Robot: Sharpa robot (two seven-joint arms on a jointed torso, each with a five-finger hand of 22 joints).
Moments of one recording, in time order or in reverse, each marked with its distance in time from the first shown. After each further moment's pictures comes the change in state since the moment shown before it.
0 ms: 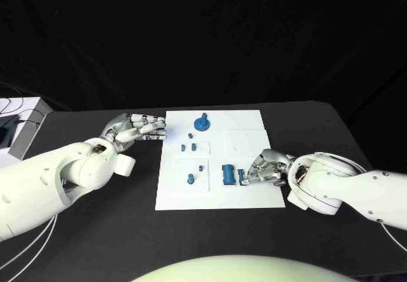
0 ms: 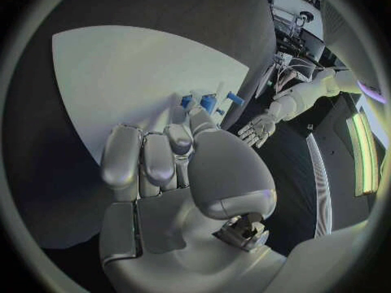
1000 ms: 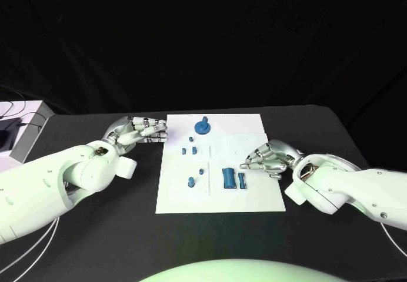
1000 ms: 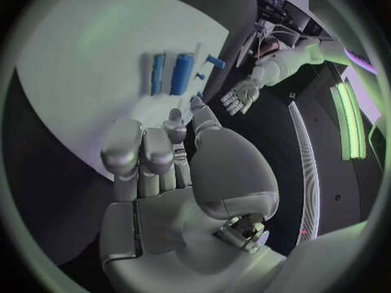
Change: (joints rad) left arm 0.000 0.010 0.000 -0.012 0.013 0.000 0.003; left_hand 0.000 0.000 0.000 0.000 0.000 0.000 0.000 0.000 0.000 0.000 0.000 0.000 0.000 0.000 0.000 0.003 0.000 0.000 0.000 0.000 0.000 0.000; right arm 0.002 -0.012 0.000 -0.058 0.262 -0.192 0.320; right_hand -0.020 -0.037 -0.012 0.036 0.007 -0.048 0.047 -0.097 -0.080 -0.098 0.037 -0.137 -0.089 -0.018 0.018 -0.096 -0.095 0.000 -0.002 0.017 -0.183 0.000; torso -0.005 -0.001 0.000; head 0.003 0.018
